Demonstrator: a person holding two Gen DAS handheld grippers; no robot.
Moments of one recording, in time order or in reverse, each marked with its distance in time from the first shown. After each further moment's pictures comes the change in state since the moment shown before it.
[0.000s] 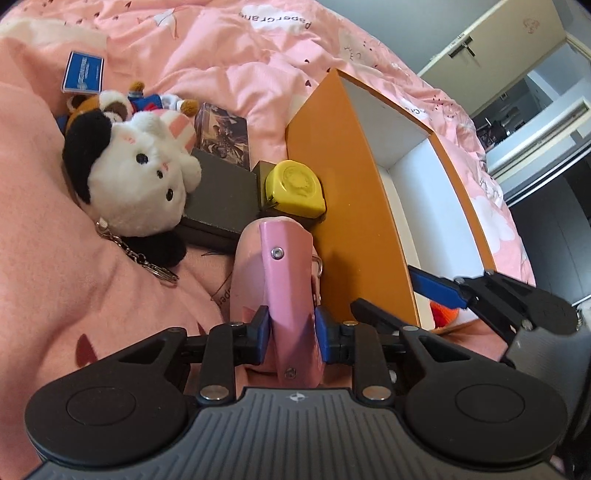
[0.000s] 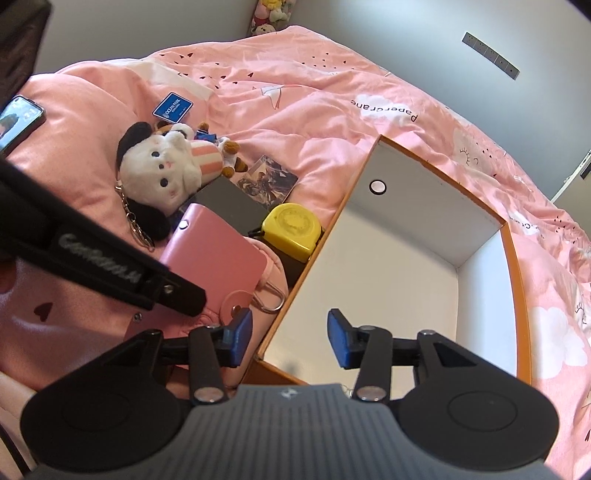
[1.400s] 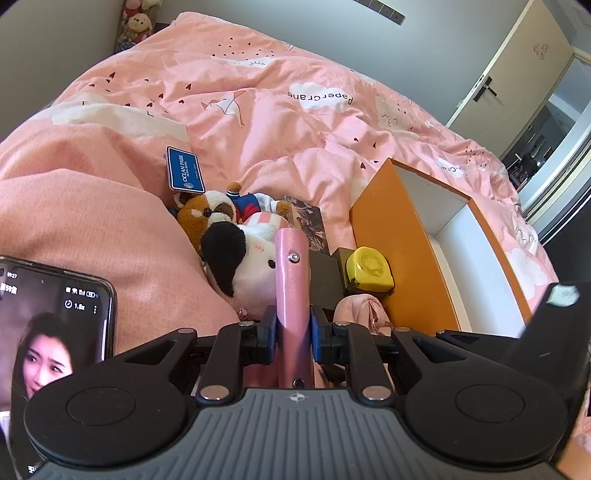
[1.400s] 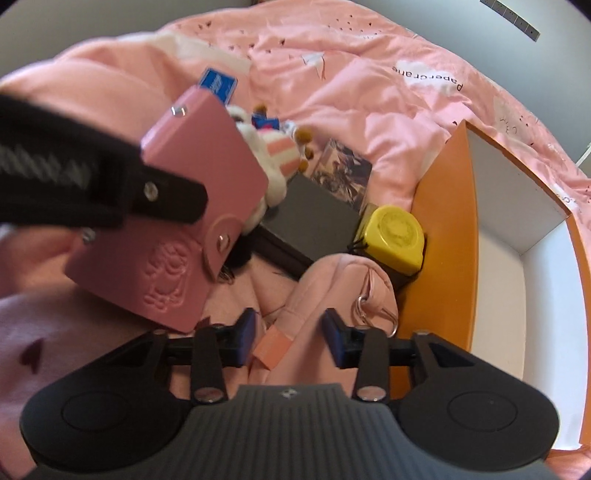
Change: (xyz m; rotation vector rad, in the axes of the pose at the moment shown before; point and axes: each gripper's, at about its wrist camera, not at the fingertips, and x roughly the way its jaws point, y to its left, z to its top) left arm -0.069 0.034 0.015 0.056 -0.210 0.160; right arm 0.059 0.070 0.044 0.056 0.149 0.046
